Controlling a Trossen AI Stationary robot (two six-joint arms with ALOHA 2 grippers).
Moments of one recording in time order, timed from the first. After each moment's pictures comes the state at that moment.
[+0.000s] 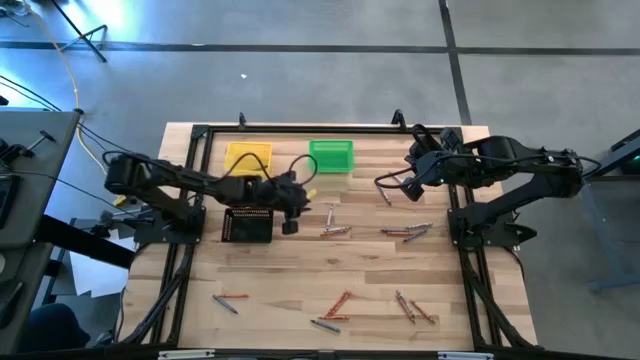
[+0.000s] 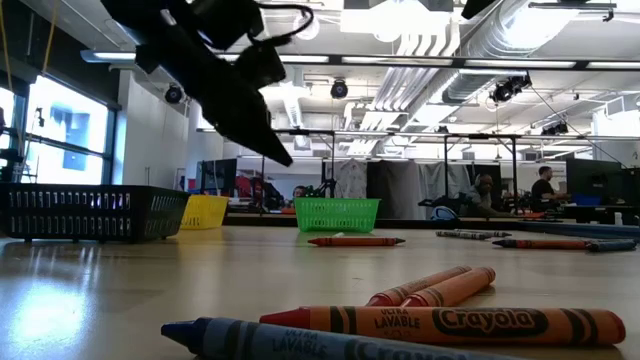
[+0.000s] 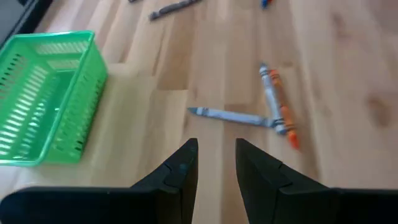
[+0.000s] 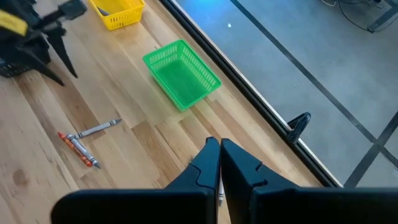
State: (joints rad) left arm 0.06 1.52 0.77 0.05 -0.14 0.11; right arm 0.11 1.22 1.56 -1.37 0.64 0.53
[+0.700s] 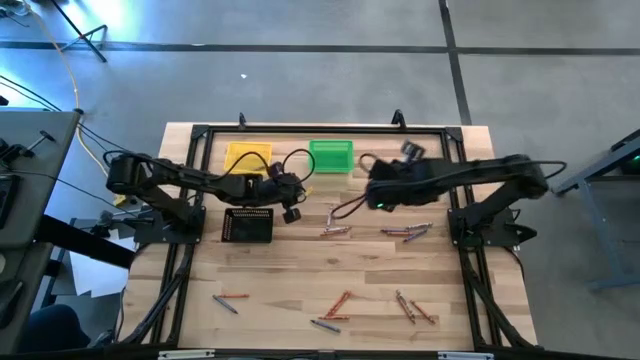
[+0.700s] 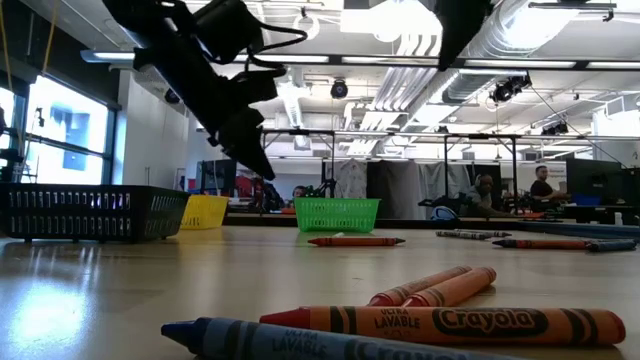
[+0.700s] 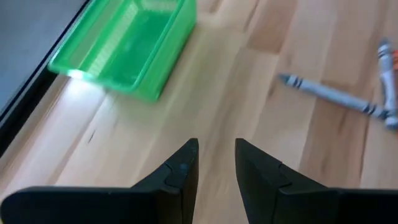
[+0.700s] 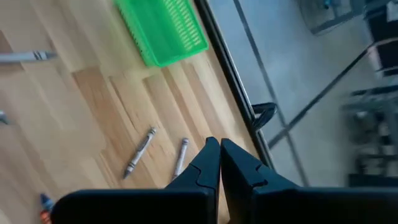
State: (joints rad) left arm 0.09 1.50 0.77 -0.11 -0.39 -0.07; right arm 0.11 1.57 1.55 -1.44 0.75 0.41
